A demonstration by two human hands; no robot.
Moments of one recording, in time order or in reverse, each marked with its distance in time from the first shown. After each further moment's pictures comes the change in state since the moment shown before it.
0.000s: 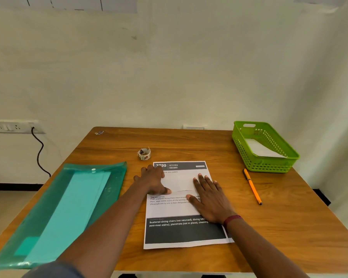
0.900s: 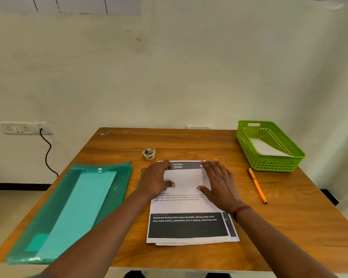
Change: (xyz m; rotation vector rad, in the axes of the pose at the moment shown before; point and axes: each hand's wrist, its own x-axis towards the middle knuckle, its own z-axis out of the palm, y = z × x) left_hand -0.028 -0.009 0.003 -0.243 0.469 0.324; right_hand 0.002 -0.003 -0.044 0.055 0.314 -0.020
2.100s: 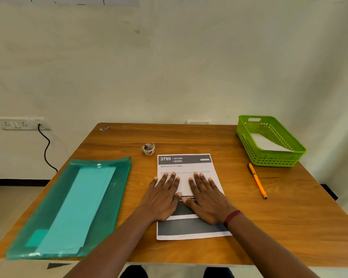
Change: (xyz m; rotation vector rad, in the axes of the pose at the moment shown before) left_hand -0.044 -0.006 0.053 0.441 -0.301 0.120; right_hand -0.026 -0.026 0.031 -0.082 -0.393 -0.104
